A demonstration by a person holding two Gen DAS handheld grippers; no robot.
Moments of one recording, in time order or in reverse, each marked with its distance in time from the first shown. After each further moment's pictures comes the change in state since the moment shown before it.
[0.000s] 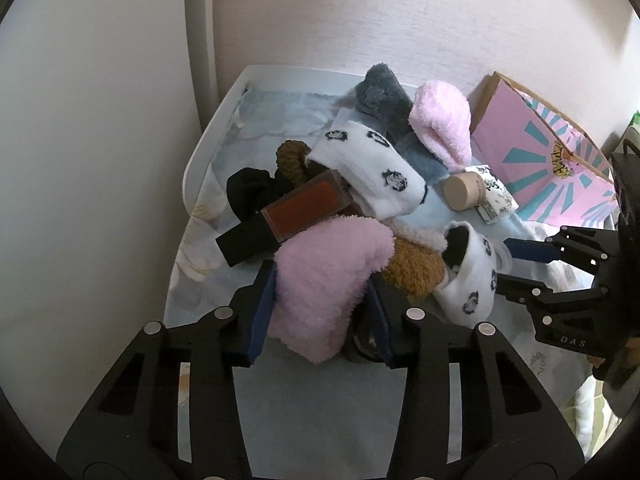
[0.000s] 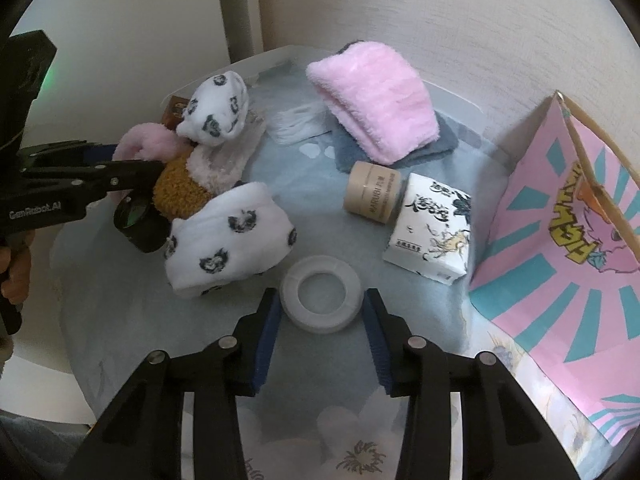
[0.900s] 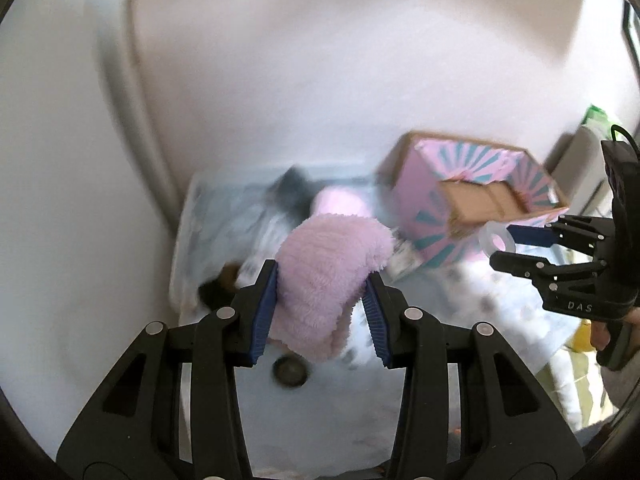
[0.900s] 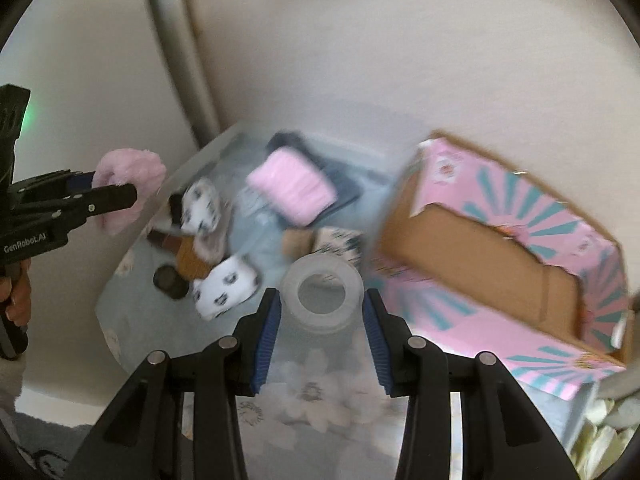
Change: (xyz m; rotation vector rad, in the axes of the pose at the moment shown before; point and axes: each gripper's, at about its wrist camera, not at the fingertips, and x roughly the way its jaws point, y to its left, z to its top) left arm -0.087 -0.077 0.091 0.165 -0.030 -0.085; right arm -0.121 -0.001 0.014 0.191 -0.059 -0.060
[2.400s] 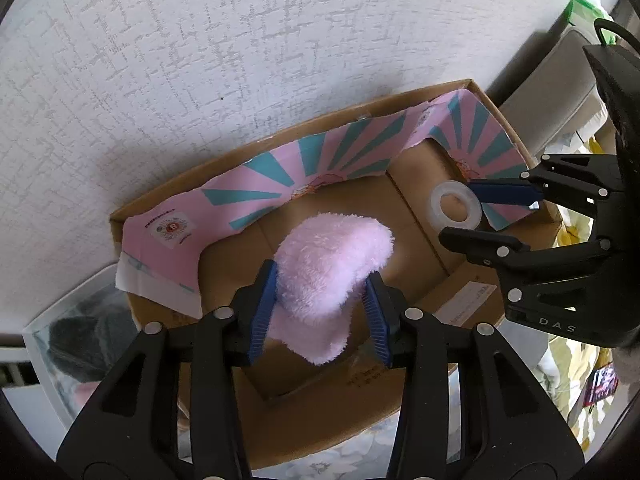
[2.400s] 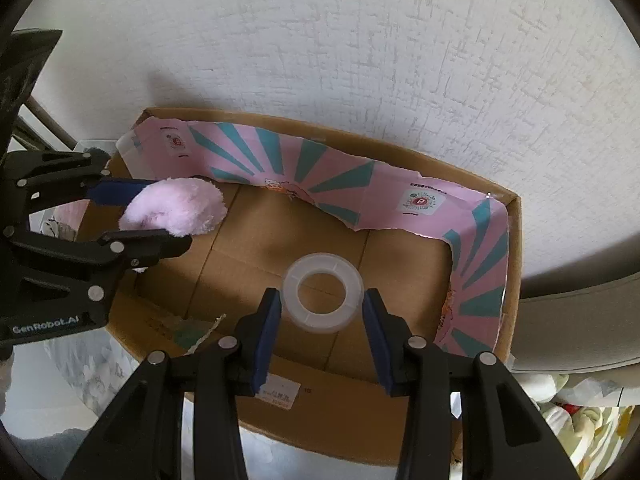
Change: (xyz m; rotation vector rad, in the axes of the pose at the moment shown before) left arm 0.201 -0.220 0.124 0.300 0.408 -0.181; right arm 0.057 -0.267 0.043 0.184 0.281 -0.102
